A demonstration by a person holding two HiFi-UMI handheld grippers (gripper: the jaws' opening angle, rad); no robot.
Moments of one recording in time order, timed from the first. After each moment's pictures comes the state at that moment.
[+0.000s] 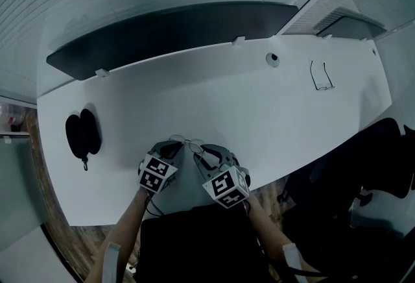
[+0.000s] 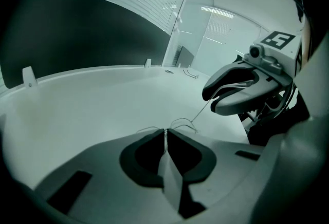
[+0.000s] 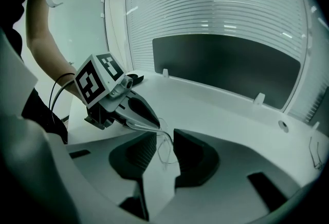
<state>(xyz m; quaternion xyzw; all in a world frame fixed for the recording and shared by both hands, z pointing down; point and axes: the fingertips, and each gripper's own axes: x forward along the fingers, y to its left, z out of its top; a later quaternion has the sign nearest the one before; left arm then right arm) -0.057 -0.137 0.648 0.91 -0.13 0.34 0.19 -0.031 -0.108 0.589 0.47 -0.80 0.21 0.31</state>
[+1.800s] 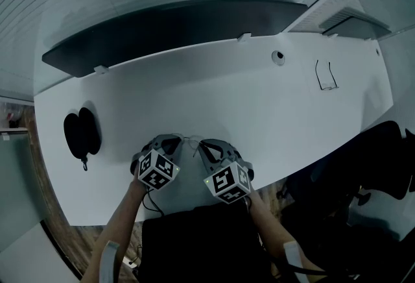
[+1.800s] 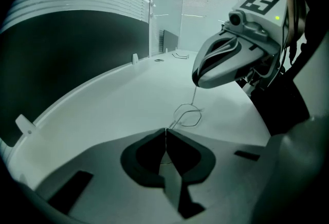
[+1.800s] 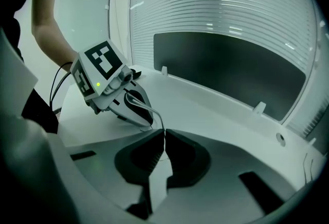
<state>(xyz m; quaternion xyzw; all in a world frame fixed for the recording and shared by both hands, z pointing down) -0.063 -0.153 0.656 0.90 -0.07 0.43 0.05 -0.023 -0.130 0.597 0.46 -0.80 0.17 0.35</state>
